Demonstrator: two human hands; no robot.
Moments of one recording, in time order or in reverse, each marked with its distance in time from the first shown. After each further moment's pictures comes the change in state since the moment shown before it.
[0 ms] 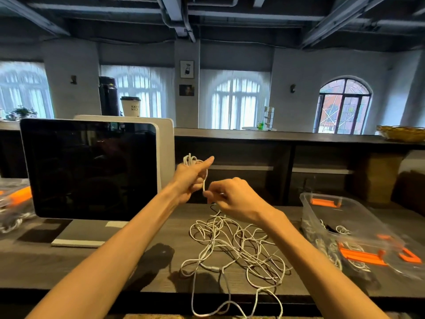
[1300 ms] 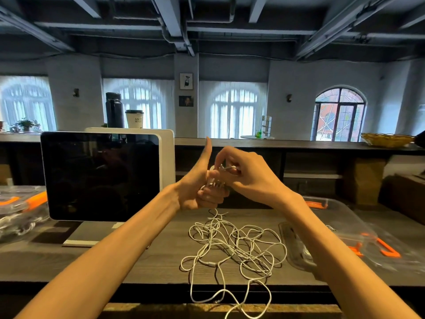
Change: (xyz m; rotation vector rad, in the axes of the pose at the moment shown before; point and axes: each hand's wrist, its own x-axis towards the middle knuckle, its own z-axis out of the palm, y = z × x) left_hand -0.086 0.050 0.038 0.058 -0.676 -0.208; right_hand -0.039 -0.050 -0.089 0.071 0.250 -0.127
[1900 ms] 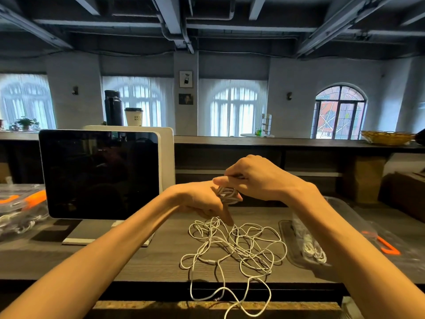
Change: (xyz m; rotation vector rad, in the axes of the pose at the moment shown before) left_hand -0.008 0.000 0.019 0.702 0.066 -0.175; right_hand 0.000 0.001 -0.016 -0.224 -0.295 0.017
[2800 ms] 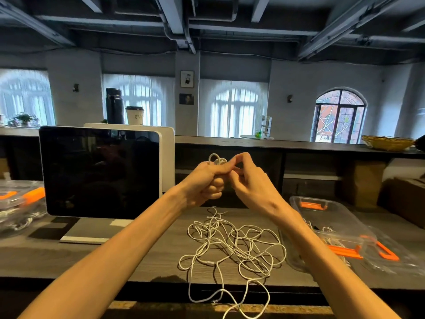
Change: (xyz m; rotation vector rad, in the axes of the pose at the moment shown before) left_hand 0.017 -0.006 -0.007 -0.722 0.256 0.324; right_hand -0.010 -0.004 0.041 0.382 0.350 0.241
